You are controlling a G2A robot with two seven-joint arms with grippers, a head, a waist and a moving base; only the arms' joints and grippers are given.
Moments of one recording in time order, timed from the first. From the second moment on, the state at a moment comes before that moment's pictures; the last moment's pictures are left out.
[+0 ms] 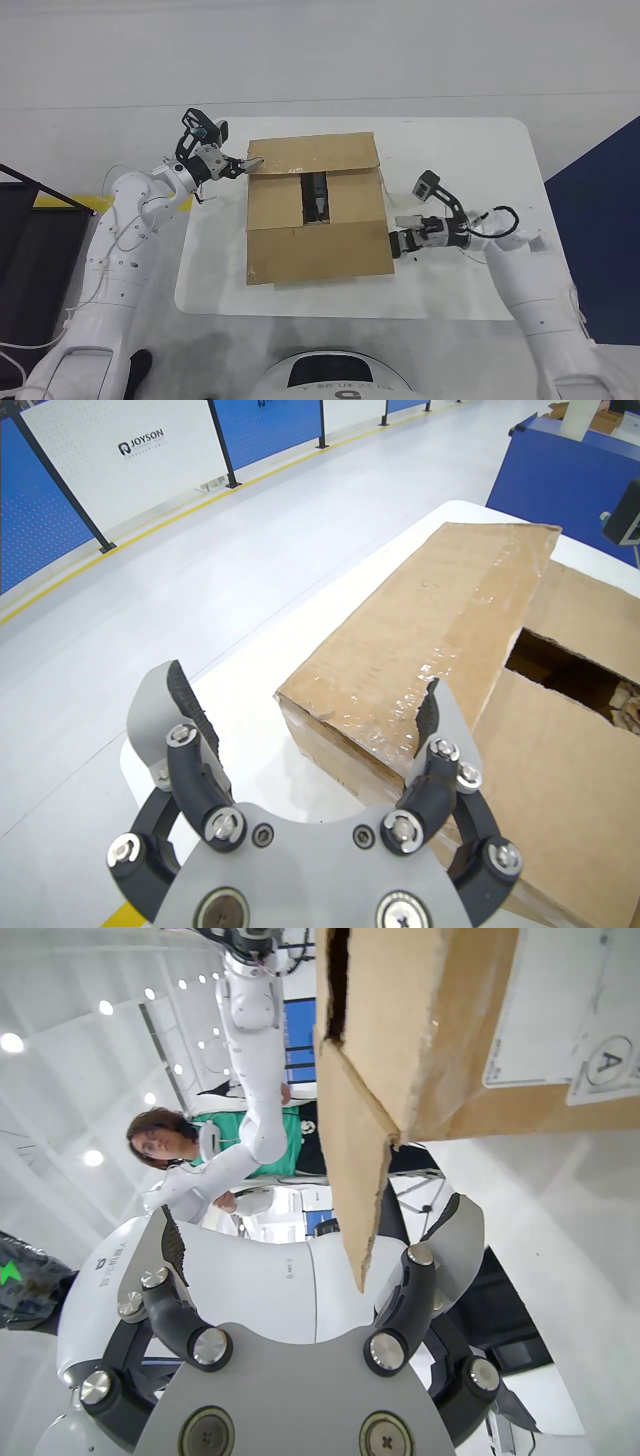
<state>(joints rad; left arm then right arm) 1.09 -1.13 -1.36 -1.27 1.22 -0.75 -0.09 -1.28 -1.10 1.41 -1.36 0.51 -0.07 1.53</state>
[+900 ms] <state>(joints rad) 1.09 -1.13 -1.36 -1.27 1.22 -0.75 -0.09 -1.23 -1.07 1.27 -1.34 0.51 0.03 1.54</state>
